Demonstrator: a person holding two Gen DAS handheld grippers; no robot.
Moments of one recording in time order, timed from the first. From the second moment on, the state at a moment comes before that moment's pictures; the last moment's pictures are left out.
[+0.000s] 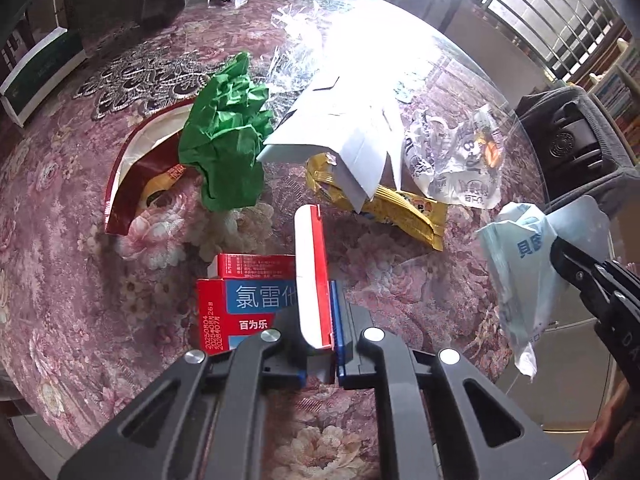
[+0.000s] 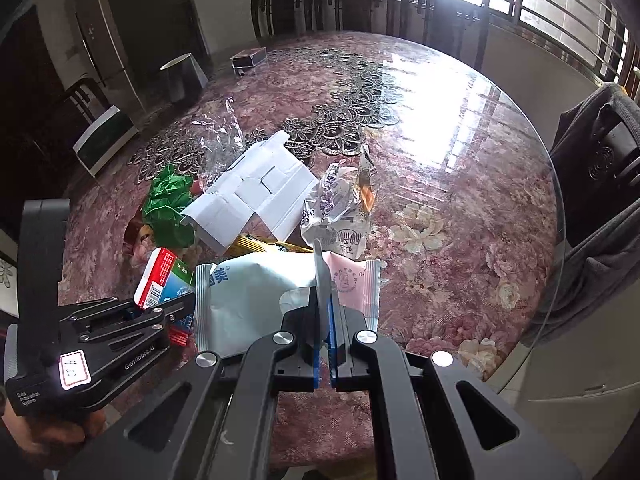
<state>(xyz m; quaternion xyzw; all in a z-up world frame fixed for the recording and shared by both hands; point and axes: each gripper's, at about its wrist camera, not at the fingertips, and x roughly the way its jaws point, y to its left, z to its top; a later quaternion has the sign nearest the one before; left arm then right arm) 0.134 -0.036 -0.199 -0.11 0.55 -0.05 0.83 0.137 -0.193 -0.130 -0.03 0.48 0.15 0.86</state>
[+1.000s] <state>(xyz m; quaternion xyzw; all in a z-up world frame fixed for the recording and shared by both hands) 0.010 -0.078 -0.098 -0.02 0.49 -0.28 0.82 -0.028 -0.245 -0.092 0.06 0.47 0.06 0.88</state>
